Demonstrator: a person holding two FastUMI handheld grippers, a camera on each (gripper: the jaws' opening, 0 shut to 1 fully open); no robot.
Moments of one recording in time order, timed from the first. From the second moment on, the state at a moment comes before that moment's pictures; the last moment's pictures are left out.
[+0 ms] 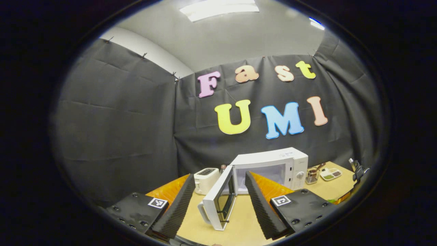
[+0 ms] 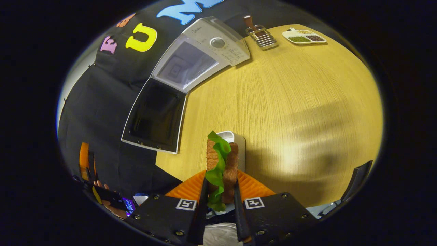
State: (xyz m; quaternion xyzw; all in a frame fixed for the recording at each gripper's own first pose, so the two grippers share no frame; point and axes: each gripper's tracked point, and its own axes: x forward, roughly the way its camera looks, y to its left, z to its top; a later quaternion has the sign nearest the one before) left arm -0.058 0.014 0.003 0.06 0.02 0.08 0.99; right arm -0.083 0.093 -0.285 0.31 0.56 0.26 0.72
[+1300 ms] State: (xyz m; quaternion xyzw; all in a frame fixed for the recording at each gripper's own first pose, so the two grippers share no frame) left arm 0.084 0.166 0.002 0.02 -0.02 0.04 1.00; right arm 0.121 0.240 -0.210 0.44 0.36 0.16 0.81
